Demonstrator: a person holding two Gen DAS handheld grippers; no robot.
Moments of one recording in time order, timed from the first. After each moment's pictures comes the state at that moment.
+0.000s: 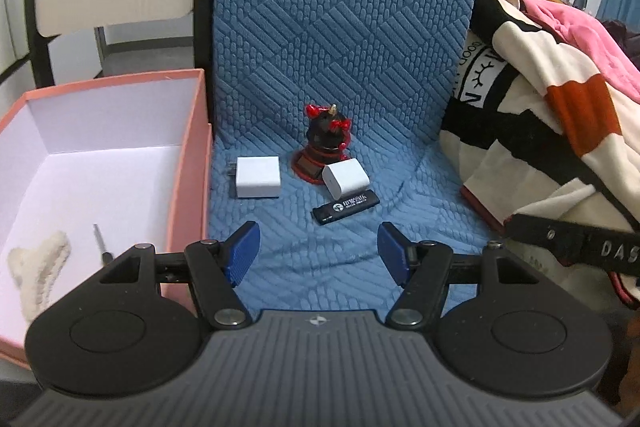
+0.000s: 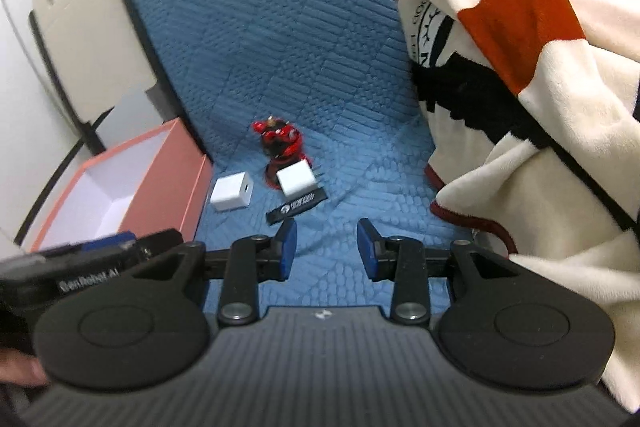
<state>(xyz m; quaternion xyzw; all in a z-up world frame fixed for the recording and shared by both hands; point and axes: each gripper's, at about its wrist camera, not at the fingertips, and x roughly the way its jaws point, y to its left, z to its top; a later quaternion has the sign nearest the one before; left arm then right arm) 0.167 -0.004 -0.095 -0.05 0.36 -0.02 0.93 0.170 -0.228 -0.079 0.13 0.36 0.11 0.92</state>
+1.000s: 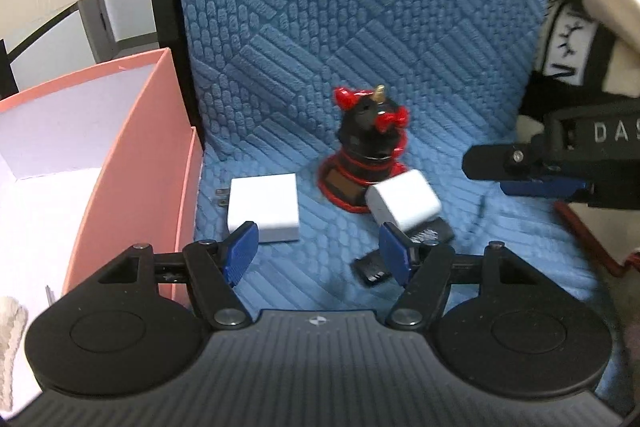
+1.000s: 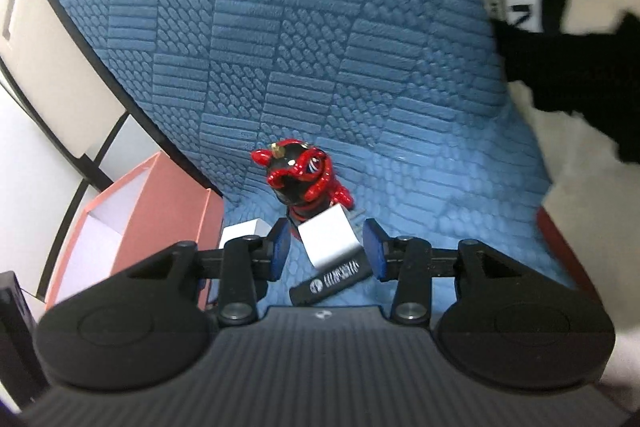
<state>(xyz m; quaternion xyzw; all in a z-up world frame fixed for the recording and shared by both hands) 0.299 -0.005 -0.172 0.00 0.39 0.03 0.92 0.332 -0.190 -0.145 0.20 0.41 0.19 0.87</state>
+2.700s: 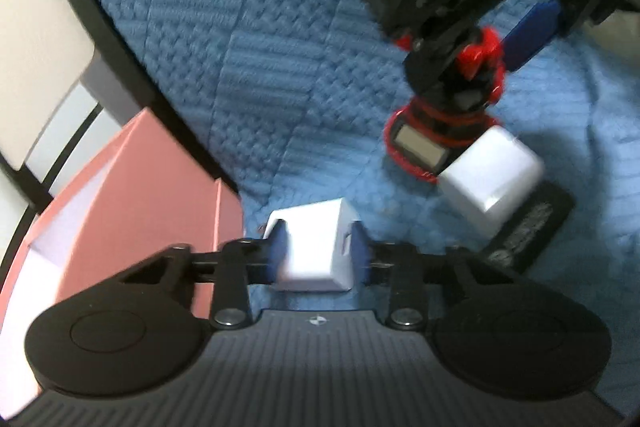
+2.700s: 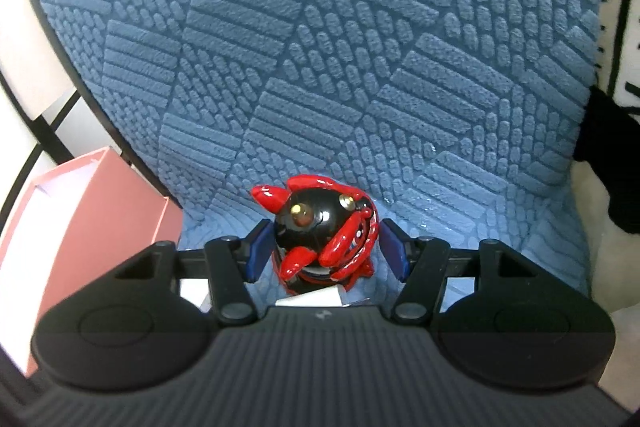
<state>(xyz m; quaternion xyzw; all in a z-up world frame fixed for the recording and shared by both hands) 0.336 -0.033 -0.221 0.22 0.36 0.09 0.90 0.403 -0.149 -0.154 0.10 0.41 0.18 0.89</state>
